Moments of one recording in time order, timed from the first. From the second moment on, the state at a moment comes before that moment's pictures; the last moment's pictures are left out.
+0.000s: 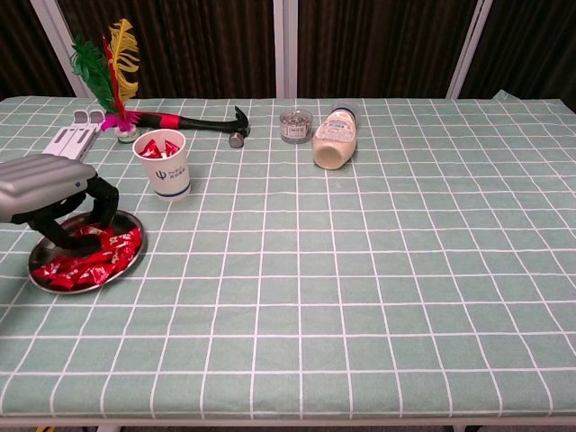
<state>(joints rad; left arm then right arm) -0.58 -1.61 0.00 -1.11 1.42 0.97 0.05 0.06 -0.98 0.07 -1.69 -1.48 1.48 -0.02</state>
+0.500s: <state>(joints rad) -0.61 -1.51 -0.14 -1.27 1.42 1.06 -0.01 0.06 -0.98 0.07 -1.68 -1.48 1.48 -0.01</state>
